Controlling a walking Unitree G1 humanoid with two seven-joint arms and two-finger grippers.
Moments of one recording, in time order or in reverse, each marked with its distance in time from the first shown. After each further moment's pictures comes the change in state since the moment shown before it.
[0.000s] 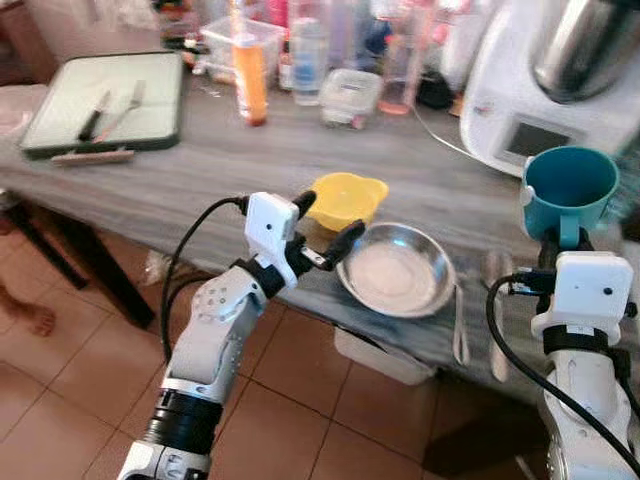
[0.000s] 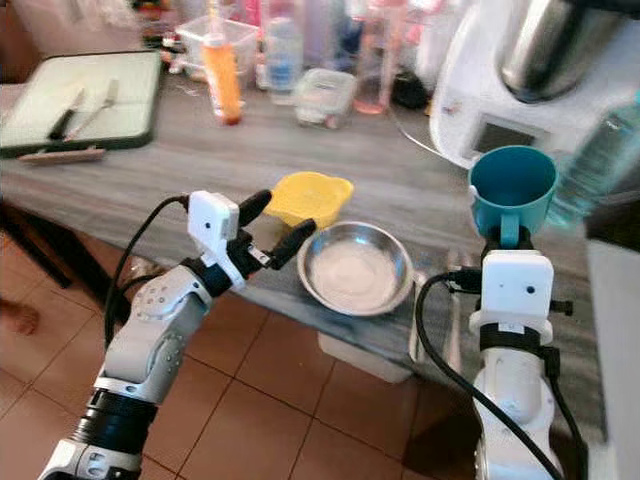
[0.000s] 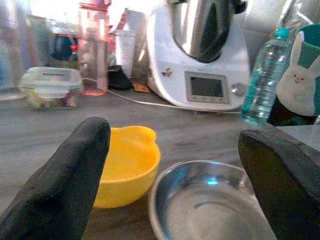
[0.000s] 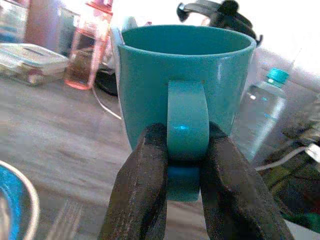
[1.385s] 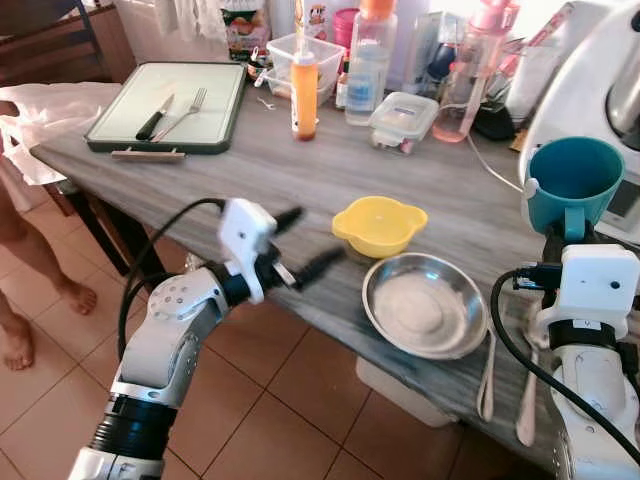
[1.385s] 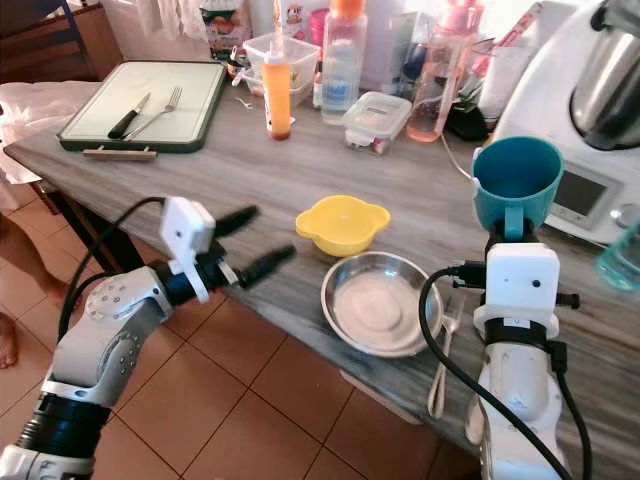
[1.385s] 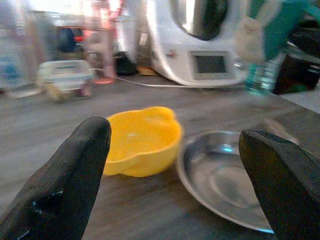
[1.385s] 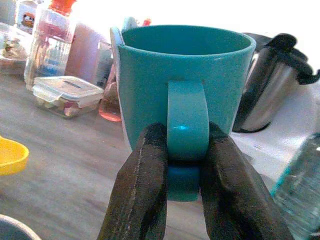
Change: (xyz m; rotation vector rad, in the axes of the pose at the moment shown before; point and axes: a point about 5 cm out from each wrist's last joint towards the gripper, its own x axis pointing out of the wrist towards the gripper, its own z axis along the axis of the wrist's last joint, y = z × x) left arm -0.029 0.015 0.011 0.053 0.124 -0.217; right arm 0.004 -0.004 0.006 -0.010 -0.020 0.001
